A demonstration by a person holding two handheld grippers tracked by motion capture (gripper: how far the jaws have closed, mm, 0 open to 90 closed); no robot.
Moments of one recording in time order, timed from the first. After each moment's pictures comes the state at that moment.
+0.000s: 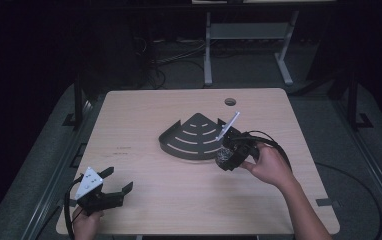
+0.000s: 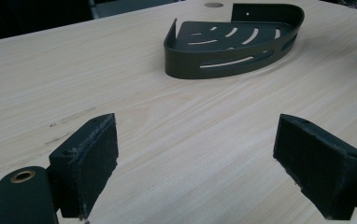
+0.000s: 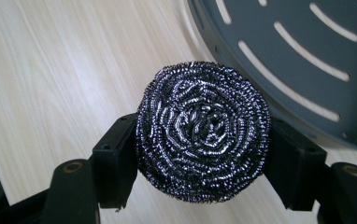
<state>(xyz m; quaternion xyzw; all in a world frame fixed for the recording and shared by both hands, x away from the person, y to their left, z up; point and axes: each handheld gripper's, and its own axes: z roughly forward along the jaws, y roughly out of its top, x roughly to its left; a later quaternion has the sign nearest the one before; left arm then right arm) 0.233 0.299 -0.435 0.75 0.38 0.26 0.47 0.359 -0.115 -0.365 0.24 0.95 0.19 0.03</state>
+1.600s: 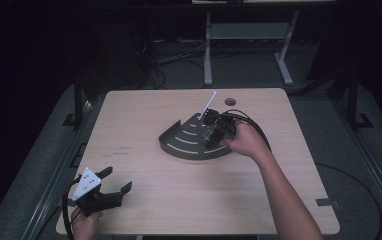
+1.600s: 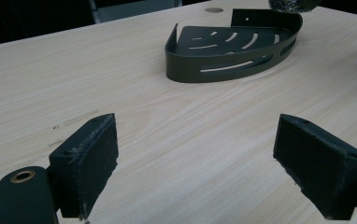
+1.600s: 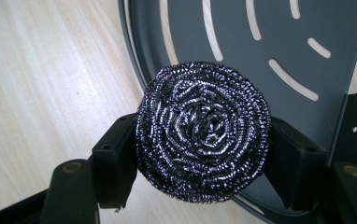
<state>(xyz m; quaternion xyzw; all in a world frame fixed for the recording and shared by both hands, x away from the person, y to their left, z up) 0.231 0.301 -0.434 0.75 0.38 0.26 0.47 0.433 -0.069 -0.366 0.25 0.96 0.16 0.02</state>
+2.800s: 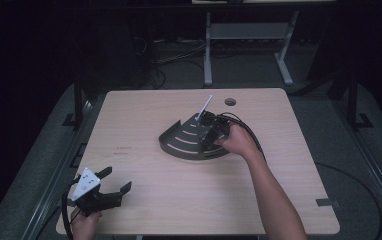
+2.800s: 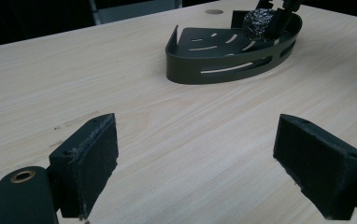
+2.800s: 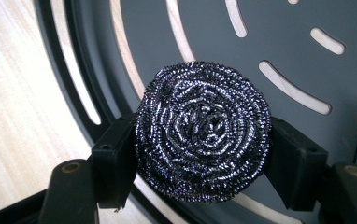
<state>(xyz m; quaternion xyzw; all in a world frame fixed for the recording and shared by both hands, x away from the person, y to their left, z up) 0.230 0.301 -0.433 0.75 0.38 0.26 0.48 0.466 -0.060 -0.411 0.28 0.95 0.15 0.01</state>
